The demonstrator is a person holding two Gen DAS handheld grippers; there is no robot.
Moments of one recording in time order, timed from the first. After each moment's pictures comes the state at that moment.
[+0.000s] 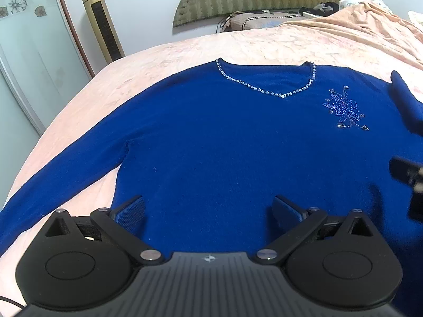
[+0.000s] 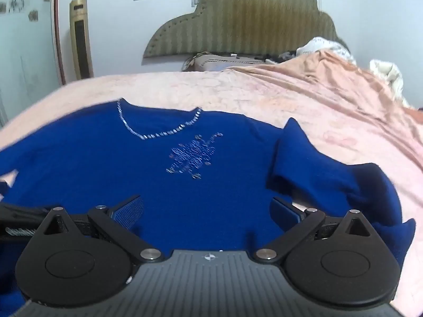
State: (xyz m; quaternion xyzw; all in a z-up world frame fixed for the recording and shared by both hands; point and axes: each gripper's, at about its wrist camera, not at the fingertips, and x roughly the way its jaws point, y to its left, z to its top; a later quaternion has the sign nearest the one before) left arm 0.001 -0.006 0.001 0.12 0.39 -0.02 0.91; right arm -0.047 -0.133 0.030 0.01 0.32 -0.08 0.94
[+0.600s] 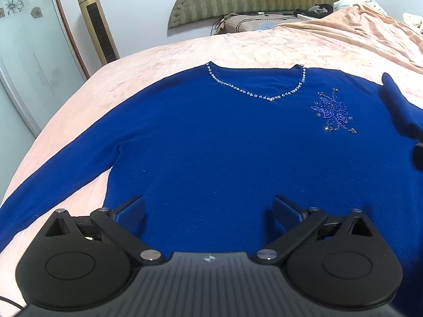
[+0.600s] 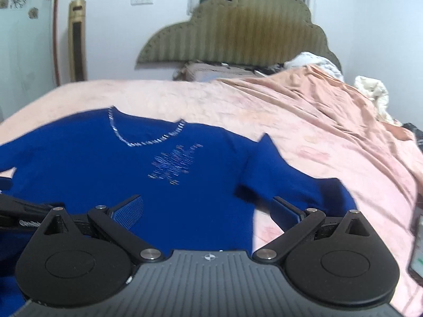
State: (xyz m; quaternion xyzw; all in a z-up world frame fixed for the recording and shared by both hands) left arm -0.003 -0.002 0.009 0.11 0.39 -0.04 0.91; right arm -0.072 -0.142 0.063 0.01 0.30 -0.07 0.95
